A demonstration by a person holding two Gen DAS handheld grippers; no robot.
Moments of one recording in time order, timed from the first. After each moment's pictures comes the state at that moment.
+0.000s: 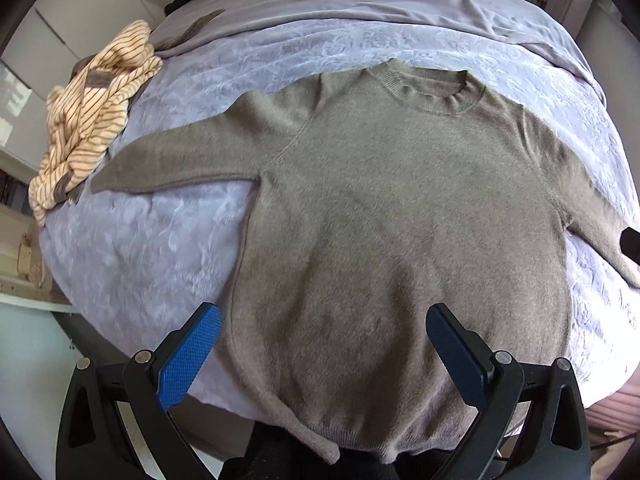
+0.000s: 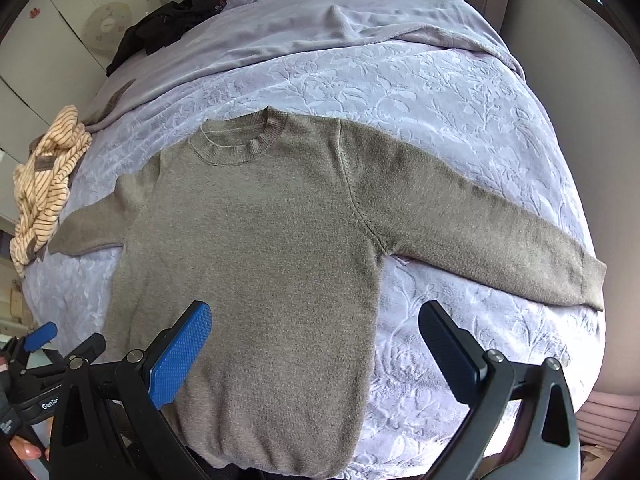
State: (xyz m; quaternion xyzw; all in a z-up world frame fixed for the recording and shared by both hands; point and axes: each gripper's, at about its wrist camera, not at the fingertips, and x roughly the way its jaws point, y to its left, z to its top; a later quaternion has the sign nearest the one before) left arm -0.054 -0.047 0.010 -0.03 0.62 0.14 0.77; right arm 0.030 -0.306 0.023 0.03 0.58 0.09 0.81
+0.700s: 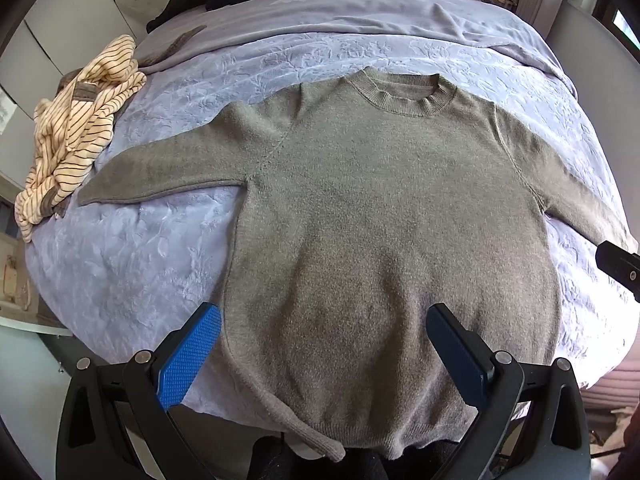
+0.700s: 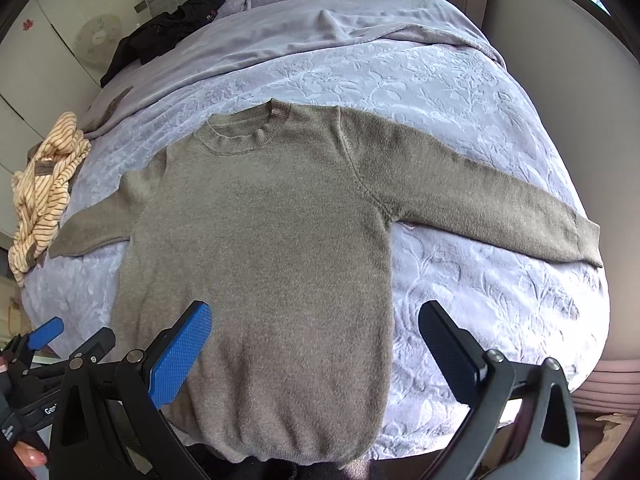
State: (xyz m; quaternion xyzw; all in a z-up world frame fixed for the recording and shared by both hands) left arm -0.077 -0.049 0.015 -0.03 0.59 0.10 0.80; right arm -0.020 -0.288 0.025 0.04 0.56 0.06 0.82
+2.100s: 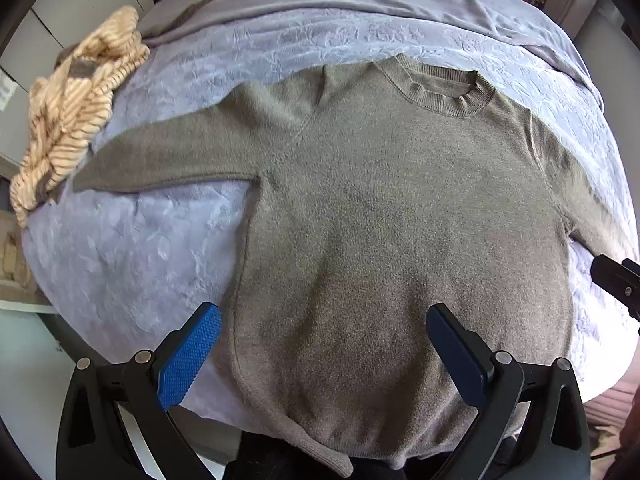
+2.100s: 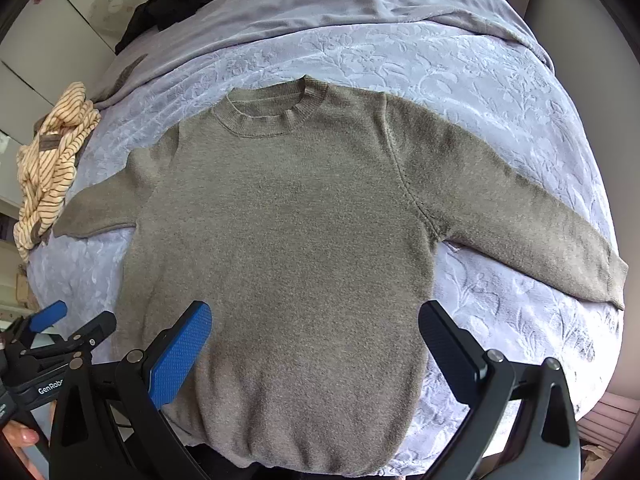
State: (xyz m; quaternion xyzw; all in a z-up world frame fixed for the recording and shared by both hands) left arm -0.037 -0.013 -0.007 -0.06 0.63 0.10 0.77; right arm 0.032 -0.254 0.001 0.02 0.61 0.11 0.79
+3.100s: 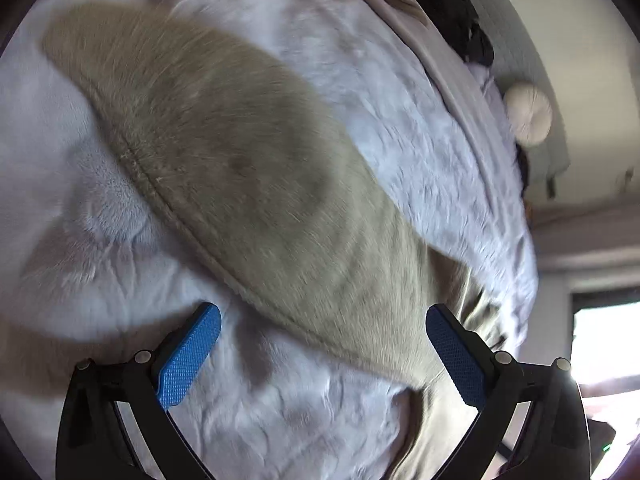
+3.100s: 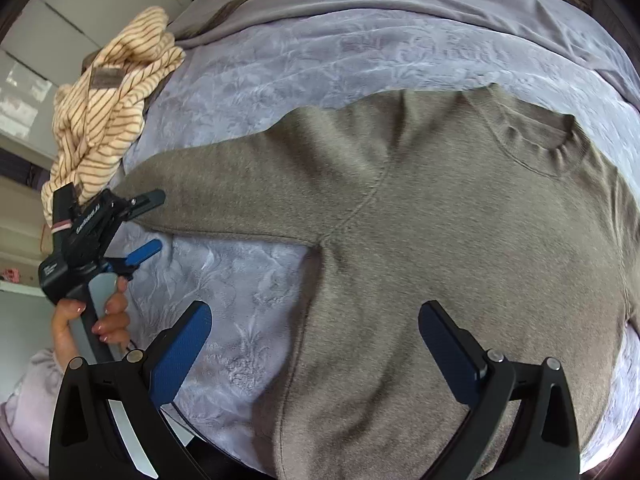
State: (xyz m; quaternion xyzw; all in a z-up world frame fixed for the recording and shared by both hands) left arm -0.017 0.364 -0.156 -0.50 0.46 0.08 0.73; right arm 0.060 0.034 -0.039 -0.01 0.62 0.21 0.75
